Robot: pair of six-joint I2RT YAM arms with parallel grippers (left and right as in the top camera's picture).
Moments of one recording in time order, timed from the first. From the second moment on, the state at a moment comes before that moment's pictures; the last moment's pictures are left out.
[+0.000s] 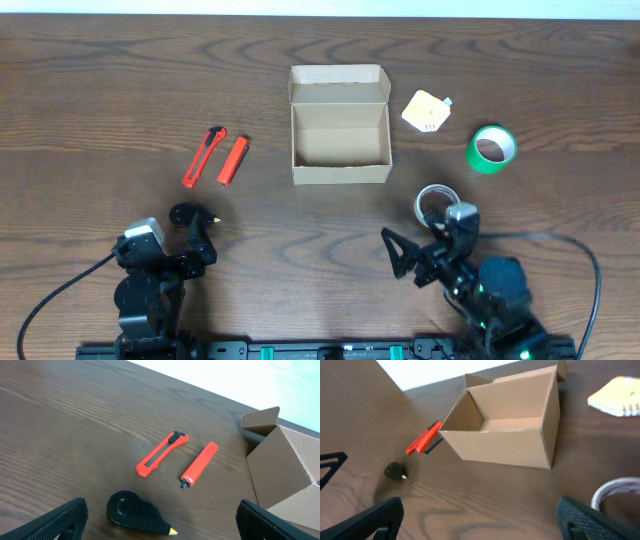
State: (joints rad) left arm 0.06 0.01 0.14 -0.47 0.01 -0.30; right arm 0.42 0.37 0.32 -0.32 -0.18 0.41
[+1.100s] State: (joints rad) left arm 0.06 0.01 0.14 -0.47 0.01 -0.30; right arm -0.12 1.55 1.00 -0.44 0.09 -0.05
